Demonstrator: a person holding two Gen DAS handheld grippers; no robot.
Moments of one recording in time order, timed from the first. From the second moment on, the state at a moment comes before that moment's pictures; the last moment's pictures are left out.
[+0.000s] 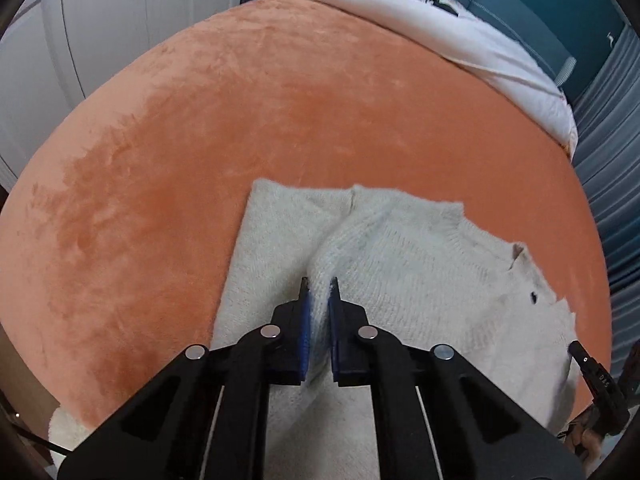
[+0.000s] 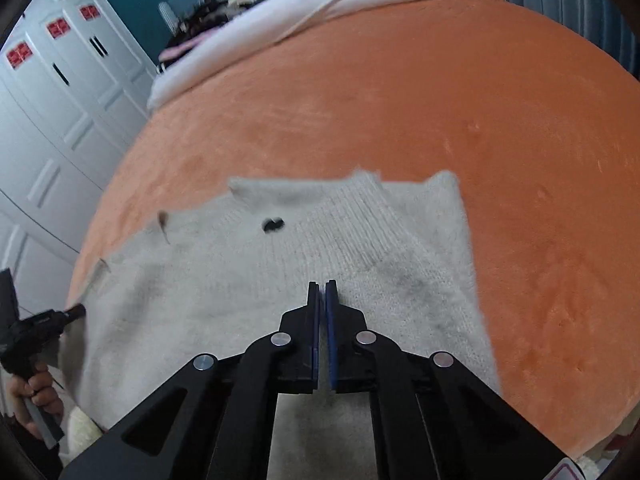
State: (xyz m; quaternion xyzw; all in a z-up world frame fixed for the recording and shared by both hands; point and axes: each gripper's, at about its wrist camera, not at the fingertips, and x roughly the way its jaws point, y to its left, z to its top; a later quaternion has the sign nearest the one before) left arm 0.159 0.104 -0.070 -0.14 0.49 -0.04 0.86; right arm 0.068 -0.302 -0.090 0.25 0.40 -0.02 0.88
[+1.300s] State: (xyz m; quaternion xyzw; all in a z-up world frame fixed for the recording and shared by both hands) left arm 0.178 0.112 -0.037 -0.15 0.45 0.01 0.88; right arm 0.077 -0.326 -0.020 0.22 0.30 -0.02 0.93
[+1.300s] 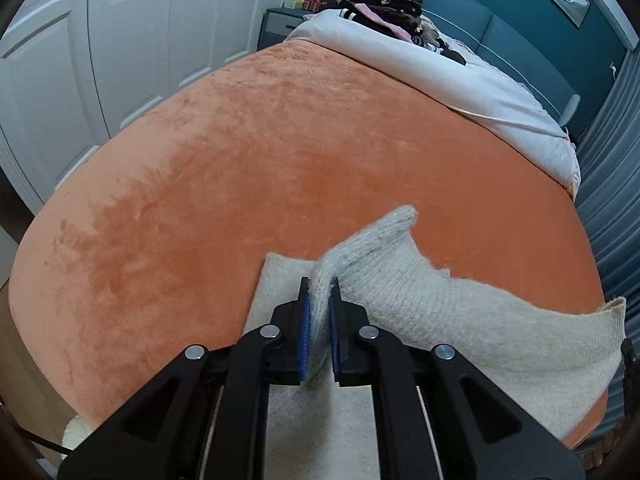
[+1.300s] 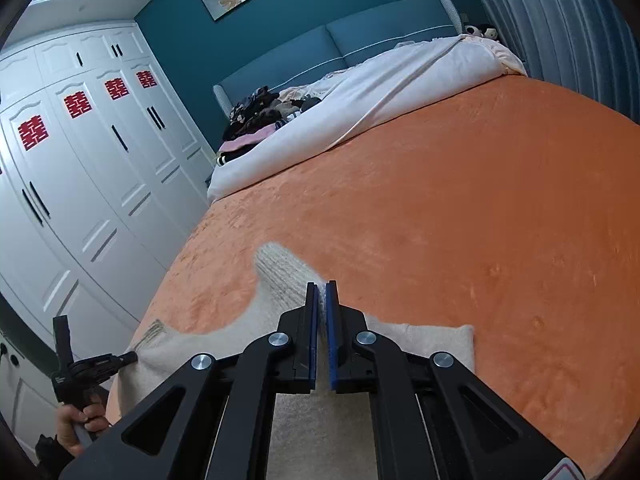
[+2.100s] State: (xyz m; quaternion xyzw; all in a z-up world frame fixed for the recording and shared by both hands) left arm 0.087 0.145 -0.129 -0.22 0.55 0.01 0.81; right arm -0.007 -0.325 -0.150 0.40 0.43 -0.02 0.81
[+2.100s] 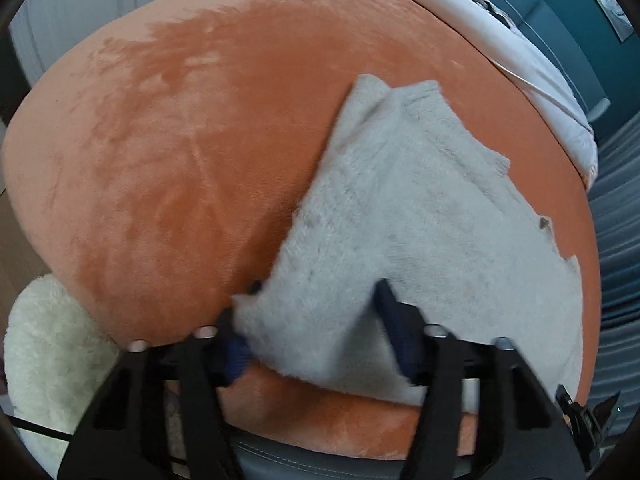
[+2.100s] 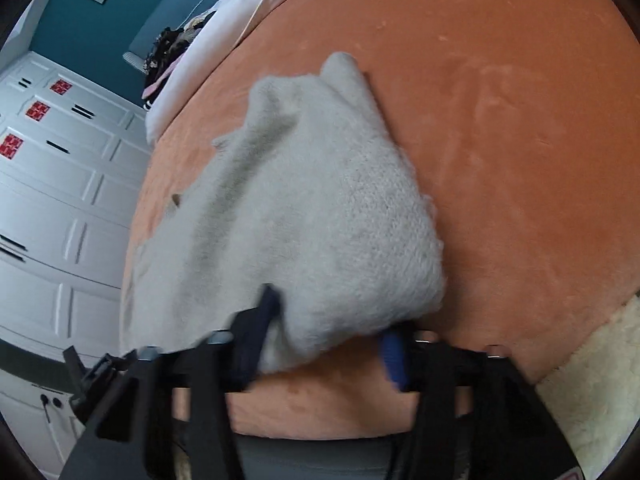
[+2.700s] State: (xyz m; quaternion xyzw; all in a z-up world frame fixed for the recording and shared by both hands) left arm 0.026 0.153 -0.069 -0.16 0.49 0.02 0.86; right arm -0.049 -0.324 -0.092 0.23 0.43 -0.12 0.86
